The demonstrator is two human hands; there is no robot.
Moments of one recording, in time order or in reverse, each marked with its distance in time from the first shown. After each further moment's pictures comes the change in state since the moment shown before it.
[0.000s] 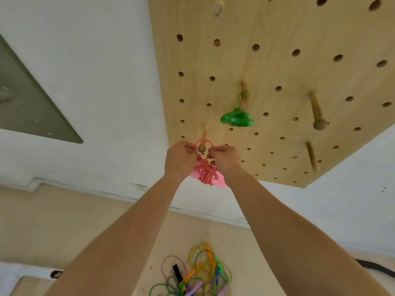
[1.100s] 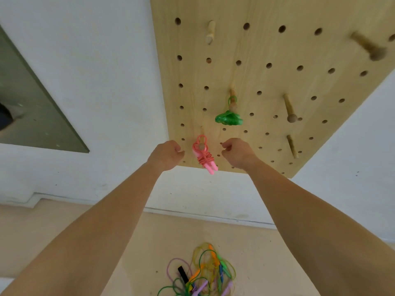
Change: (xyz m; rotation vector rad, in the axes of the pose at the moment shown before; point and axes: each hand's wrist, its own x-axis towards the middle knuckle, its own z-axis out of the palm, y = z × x) left_hand -0.018 0.007 -0.082 0.419 -0.249 0.070; right_hand -0.044 -0.029 -0.054 -0.704 -0.019 -0.194
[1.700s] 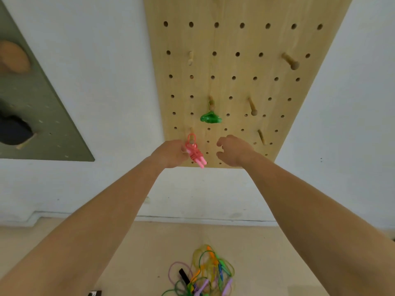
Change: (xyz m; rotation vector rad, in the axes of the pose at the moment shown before) left_hand -0.158 0.058 -0.040 0.192 -0.078 0.286; right_hand -0.154 -0.017 -0.053 -0.501 0.042 -0.204
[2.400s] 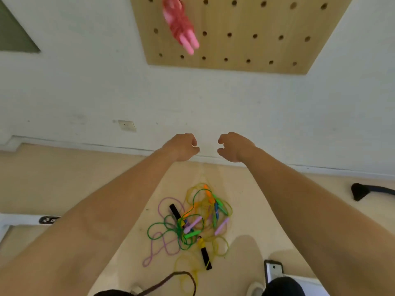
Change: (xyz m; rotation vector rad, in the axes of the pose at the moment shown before) left_hand 0.050 -0.112 0.421 -0.002 -0.221 -0.202; right_hand -0.004 0.131 0.410 0.023 -0.319 0.003
